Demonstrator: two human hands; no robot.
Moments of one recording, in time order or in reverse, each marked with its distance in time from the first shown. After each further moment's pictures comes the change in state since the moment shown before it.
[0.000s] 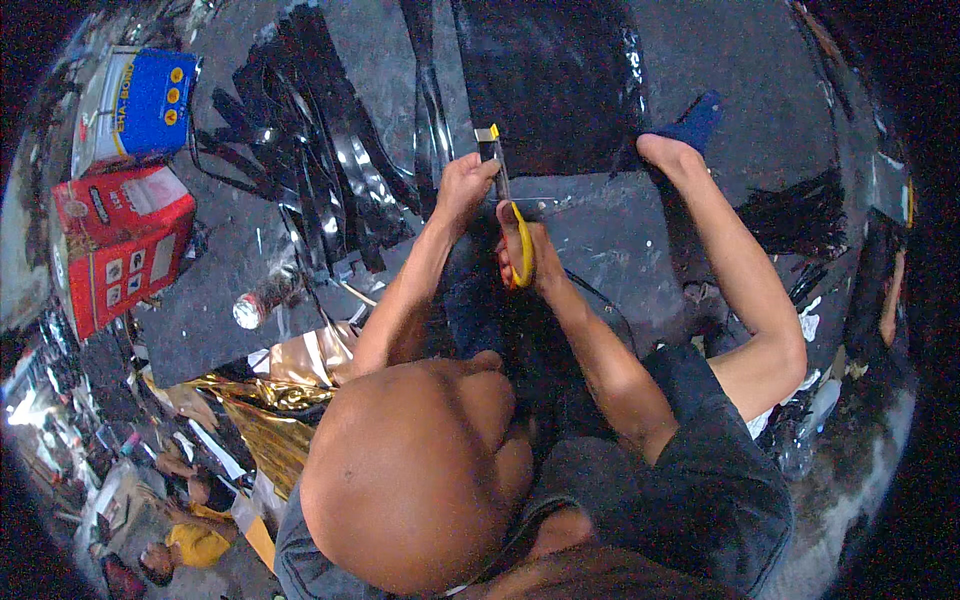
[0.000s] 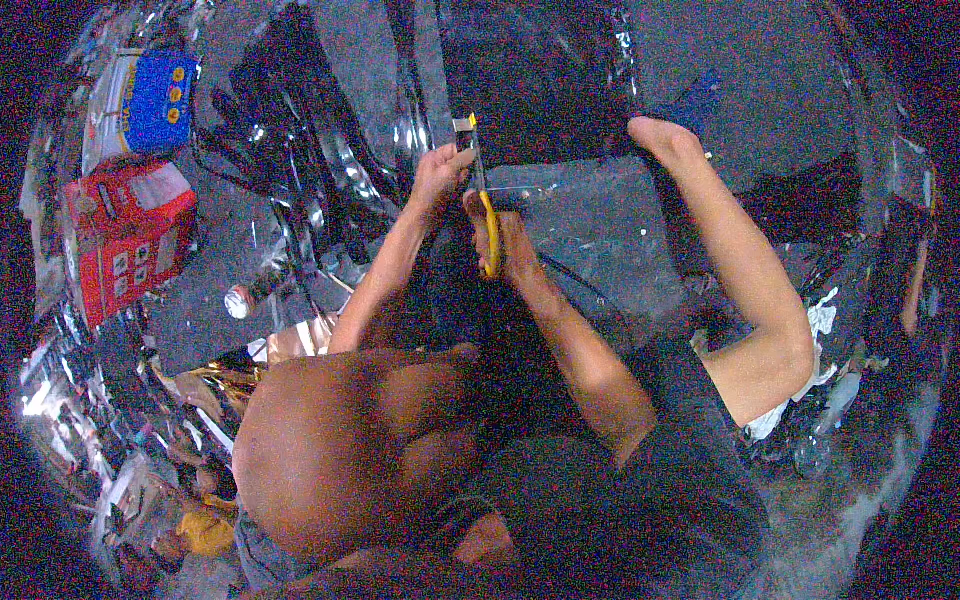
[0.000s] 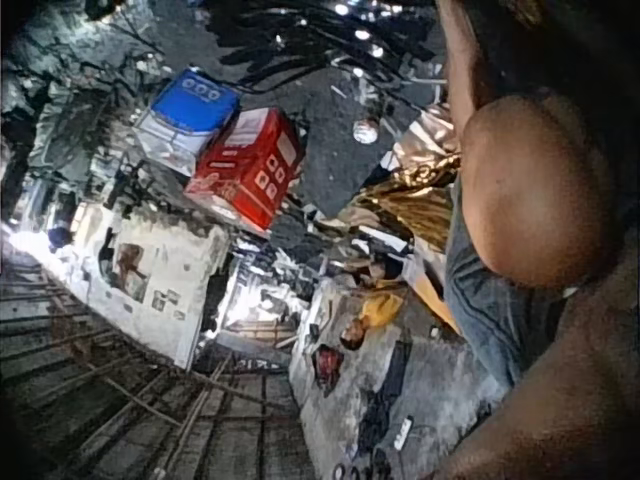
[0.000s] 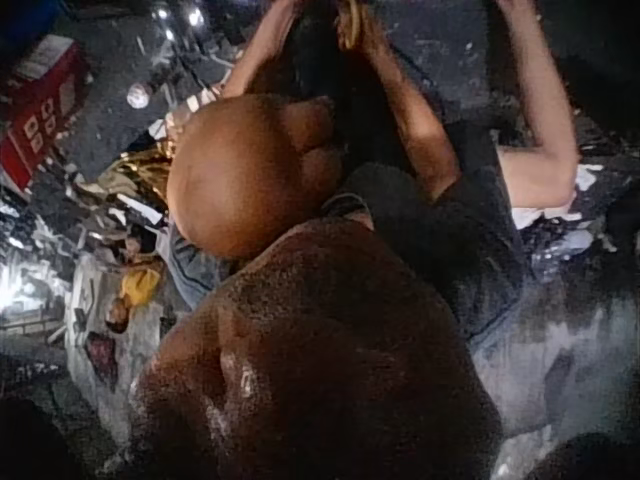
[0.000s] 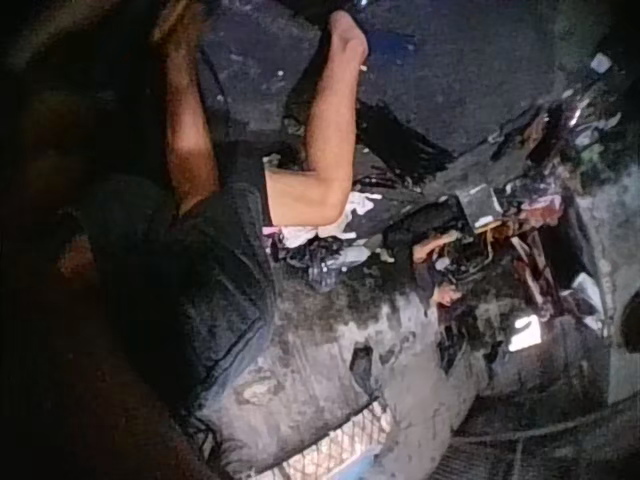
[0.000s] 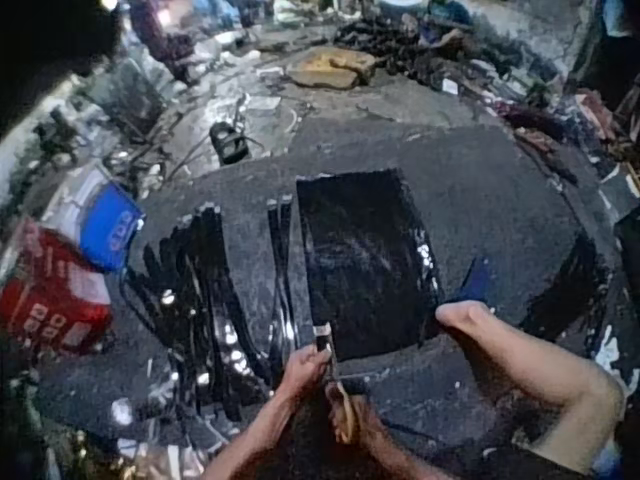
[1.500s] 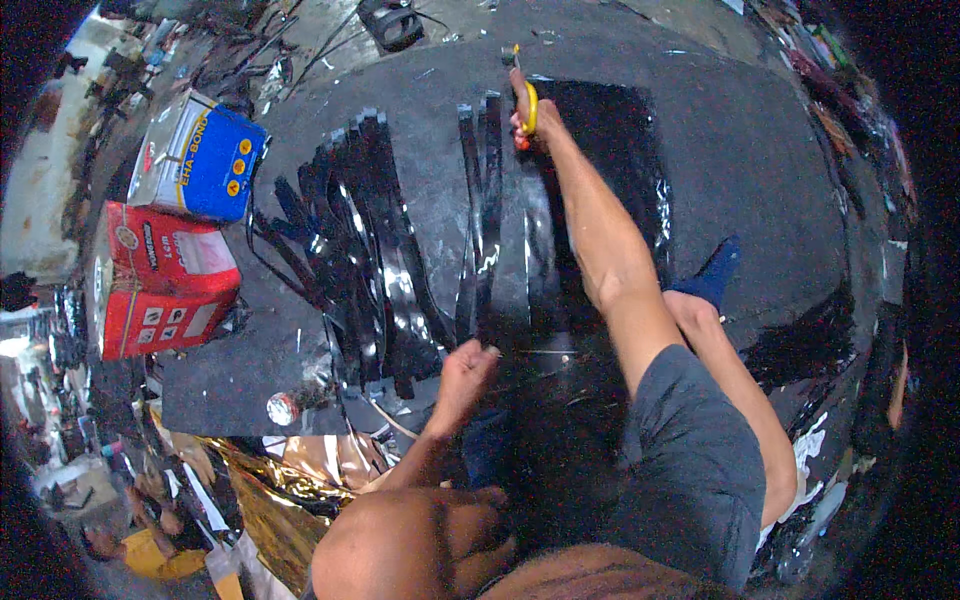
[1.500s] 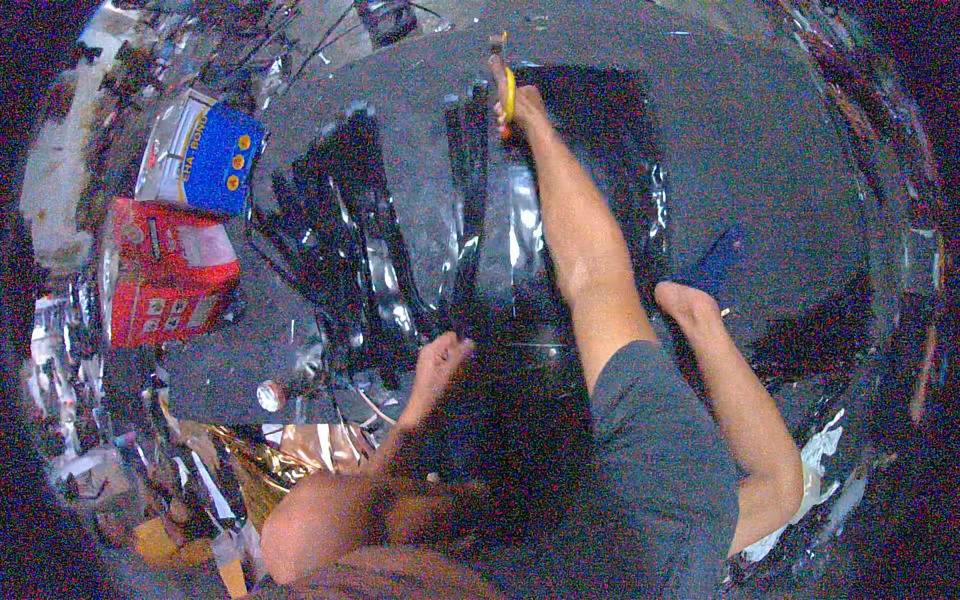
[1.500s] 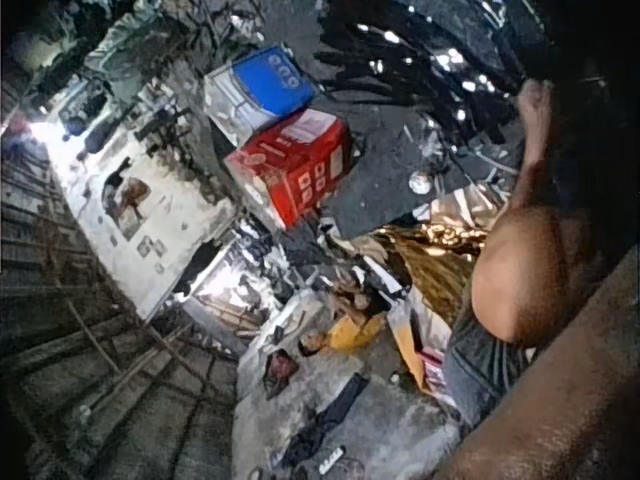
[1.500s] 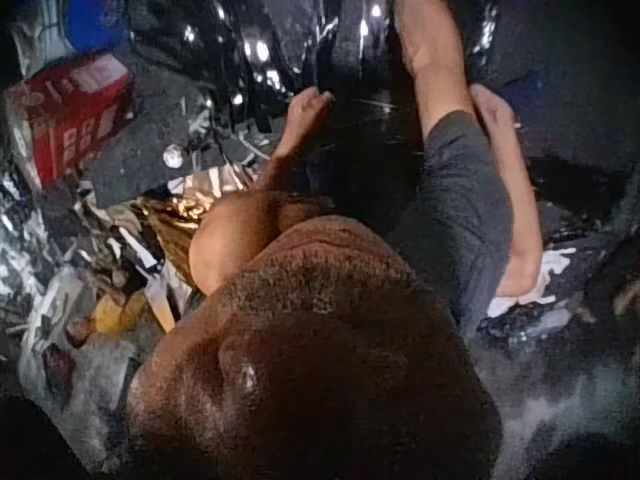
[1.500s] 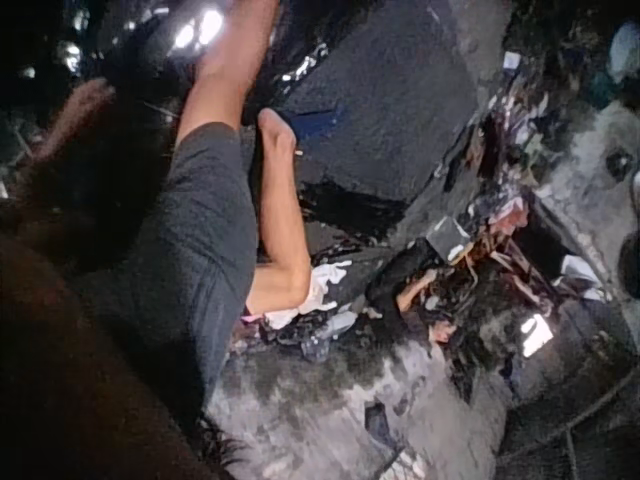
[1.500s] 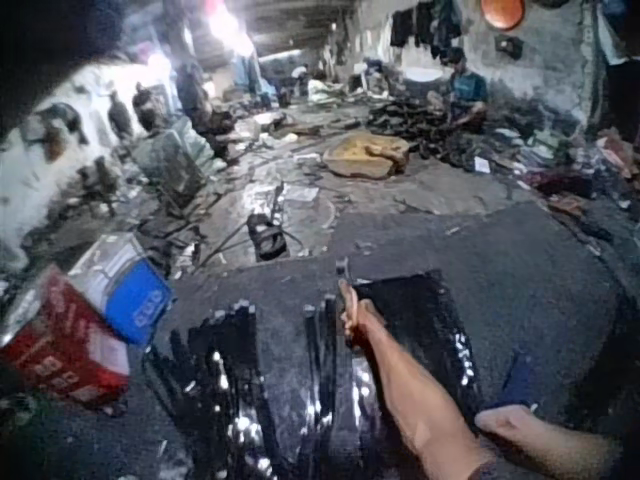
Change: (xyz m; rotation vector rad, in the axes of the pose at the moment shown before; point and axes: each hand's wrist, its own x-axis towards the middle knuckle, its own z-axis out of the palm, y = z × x) left_hand -0.082 0.036 -0.027 0.290 0.160 0.117; right_hand 0.268 -0.324 -0.040 -0.007 0.122 -0.463
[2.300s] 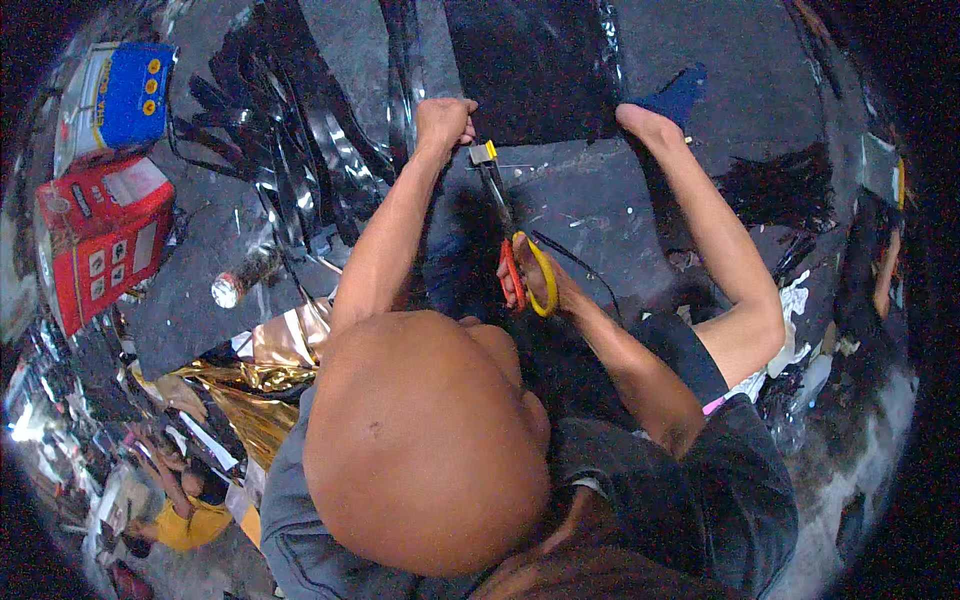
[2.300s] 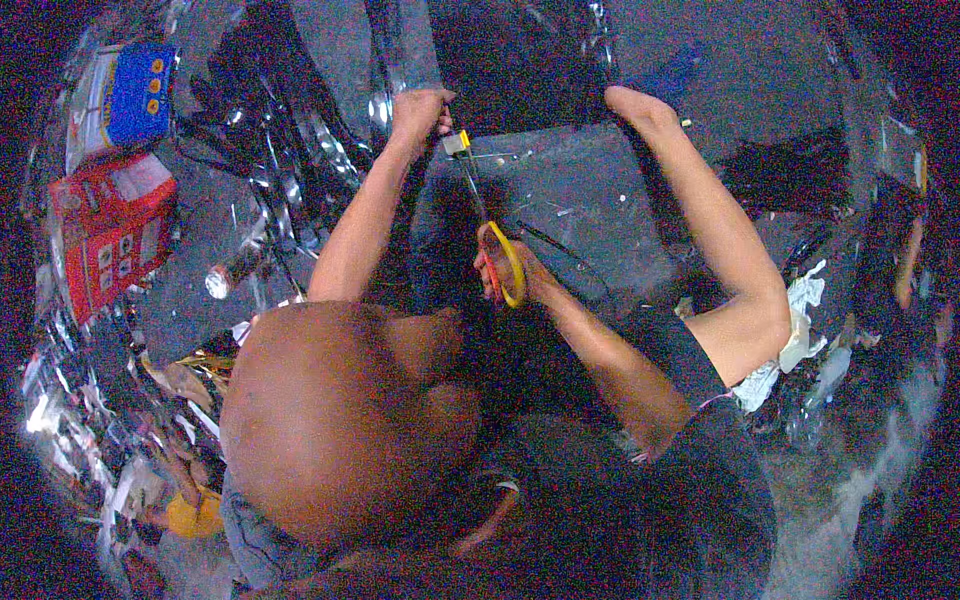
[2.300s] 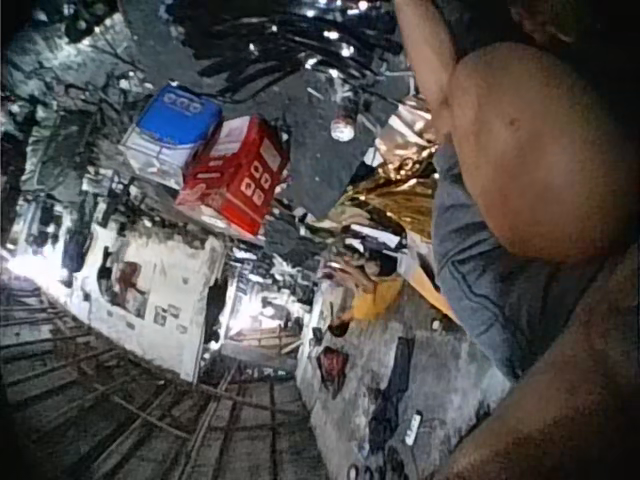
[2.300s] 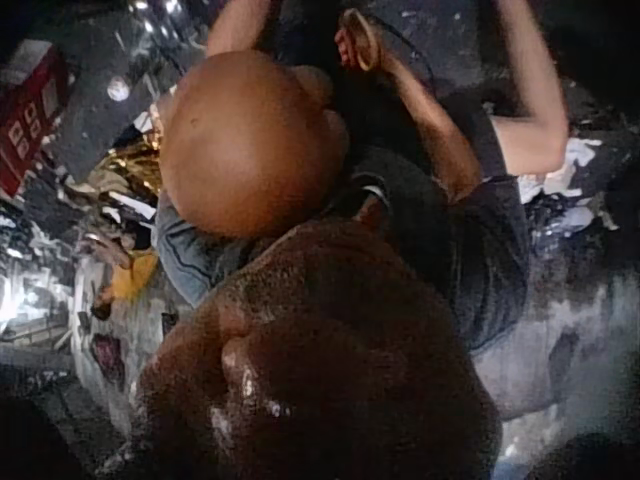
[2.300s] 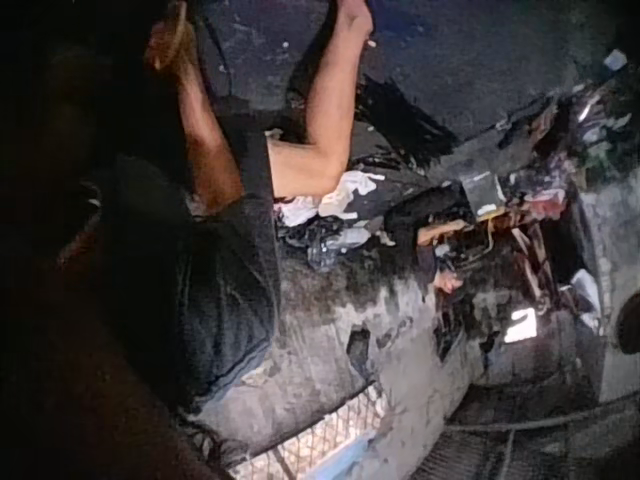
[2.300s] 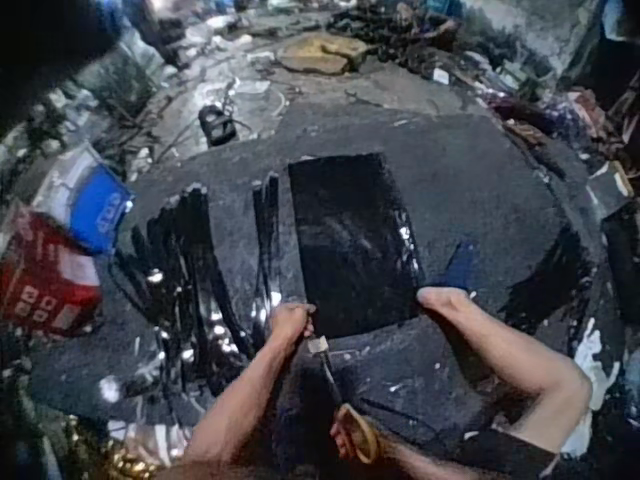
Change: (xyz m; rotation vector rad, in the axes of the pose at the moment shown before) left_hand 0.120 -0.020 0.063 -0.142 0.008 -0.210; right_hand -0.470 0.174 -0.042 0.257 -0.356 0.589
